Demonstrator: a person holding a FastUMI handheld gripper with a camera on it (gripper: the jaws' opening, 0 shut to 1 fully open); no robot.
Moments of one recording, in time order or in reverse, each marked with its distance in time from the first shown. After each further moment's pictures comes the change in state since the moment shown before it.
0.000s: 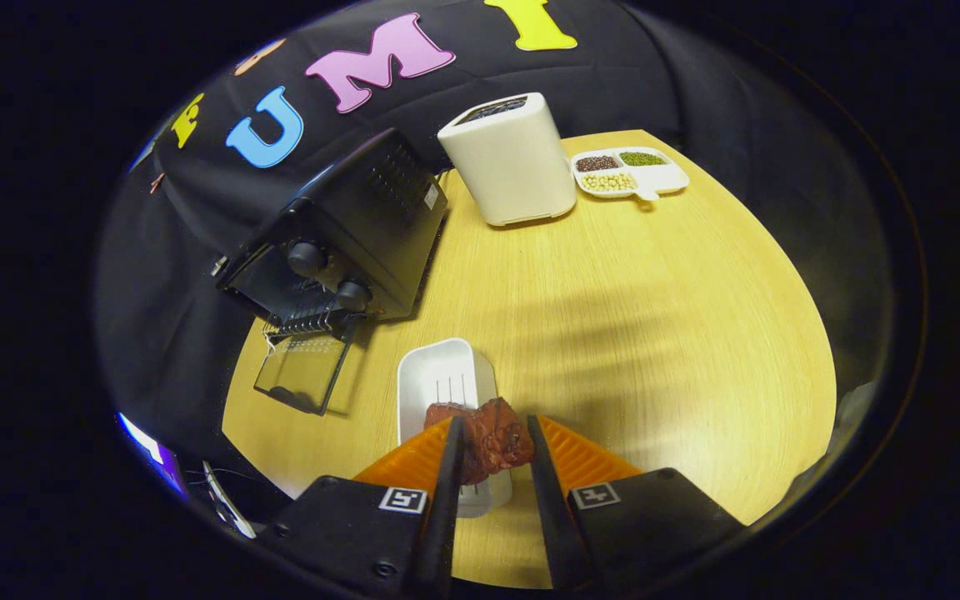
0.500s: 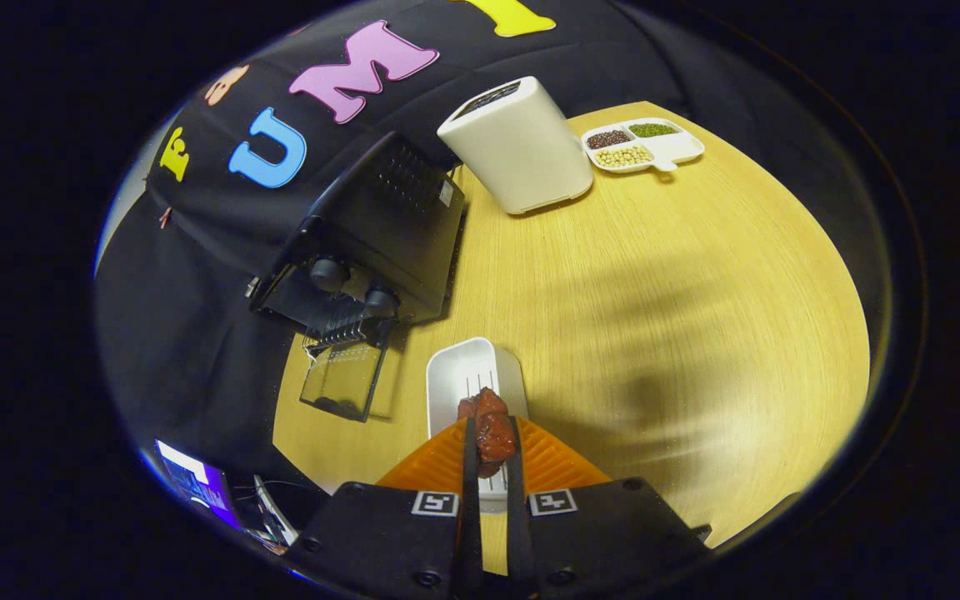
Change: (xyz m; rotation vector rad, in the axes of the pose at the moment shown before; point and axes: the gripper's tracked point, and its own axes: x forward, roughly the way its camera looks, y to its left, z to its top) arm -0.004 0.021 0.005 0.119 0.027 0.138
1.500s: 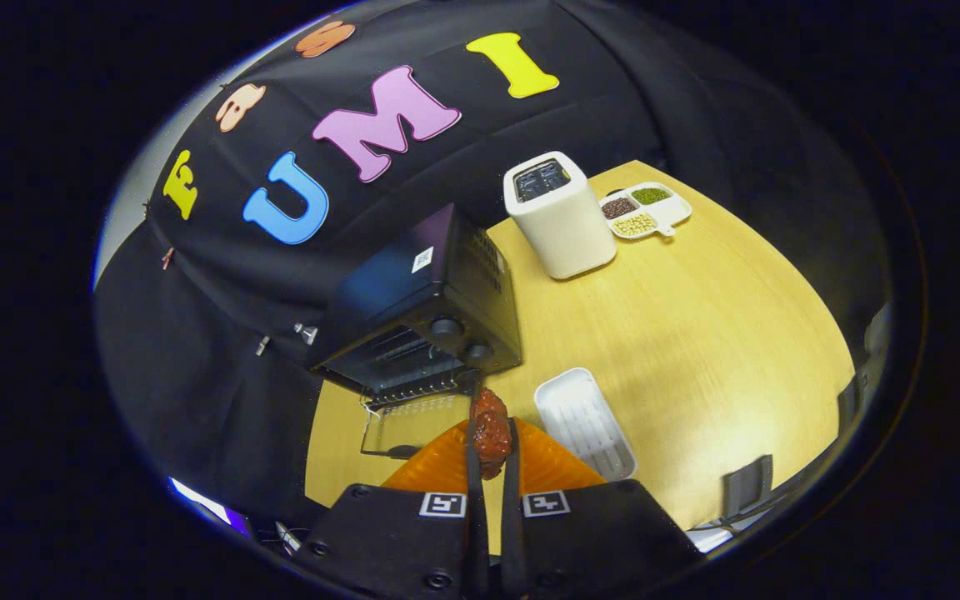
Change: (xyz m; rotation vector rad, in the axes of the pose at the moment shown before) arm -0.059 0.126 0.022 0.078 -0.242 -0.046
